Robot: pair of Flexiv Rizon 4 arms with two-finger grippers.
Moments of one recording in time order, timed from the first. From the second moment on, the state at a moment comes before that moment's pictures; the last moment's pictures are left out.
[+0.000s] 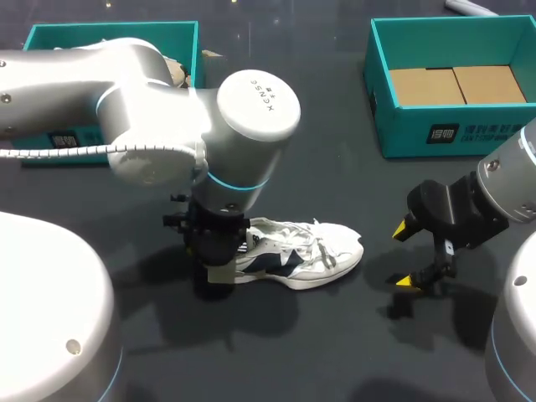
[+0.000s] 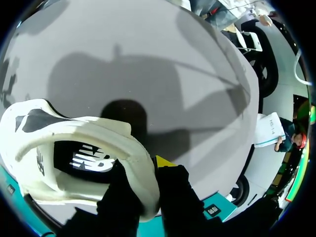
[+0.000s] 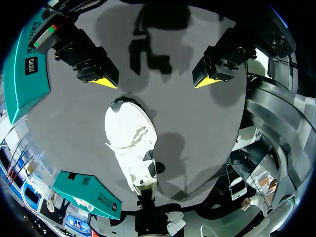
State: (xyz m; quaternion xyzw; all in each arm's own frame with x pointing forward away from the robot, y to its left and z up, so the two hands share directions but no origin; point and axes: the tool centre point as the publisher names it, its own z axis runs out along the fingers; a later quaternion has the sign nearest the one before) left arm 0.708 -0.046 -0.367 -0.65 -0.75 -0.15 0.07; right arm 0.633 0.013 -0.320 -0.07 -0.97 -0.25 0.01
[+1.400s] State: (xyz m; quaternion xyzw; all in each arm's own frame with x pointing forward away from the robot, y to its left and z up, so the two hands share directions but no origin) left arm 0.700 -0.038 -0.257 -0.49 -0.87 0.03 -0.04; right arm 0.633 0.013 -0.320 -0.07 -0.97 -0.25 0.01
